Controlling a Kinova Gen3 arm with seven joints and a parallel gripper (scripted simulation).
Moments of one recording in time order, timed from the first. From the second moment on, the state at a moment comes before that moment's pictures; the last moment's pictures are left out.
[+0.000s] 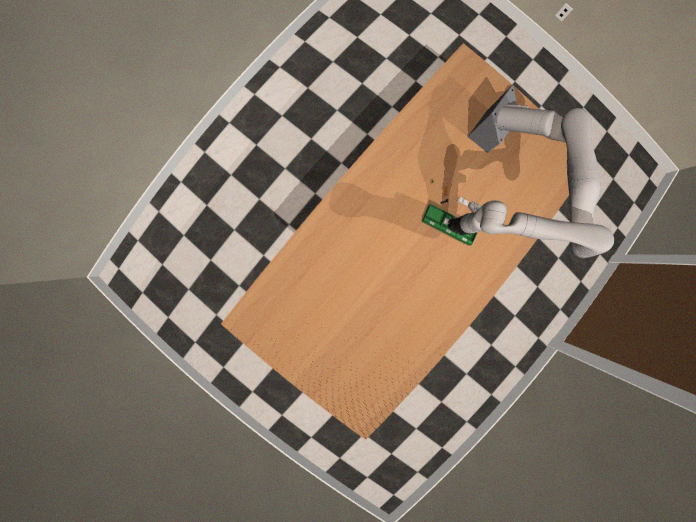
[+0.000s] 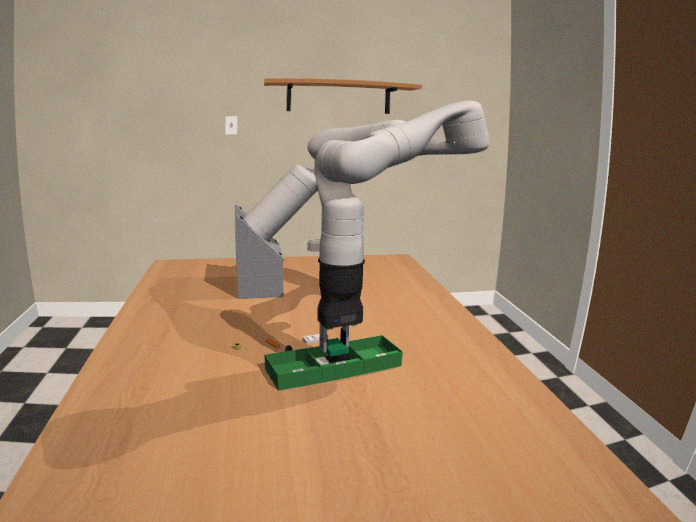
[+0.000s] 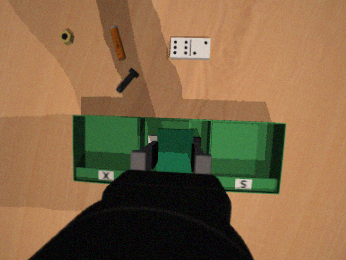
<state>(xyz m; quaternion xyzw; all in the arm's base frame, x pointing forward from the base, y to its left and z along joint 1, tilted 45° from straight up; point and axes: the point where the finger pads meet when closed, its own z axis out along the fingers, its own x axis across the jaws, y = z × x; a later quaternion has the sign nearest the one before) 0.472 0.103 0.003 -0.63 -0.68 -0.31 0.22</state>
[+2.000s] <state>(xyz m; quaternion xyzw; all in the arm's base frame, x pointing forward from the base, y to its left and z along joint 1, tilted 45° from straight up) 0.436 0.093 0.011 -0.70 -0.60 -0.28 0.25</state>
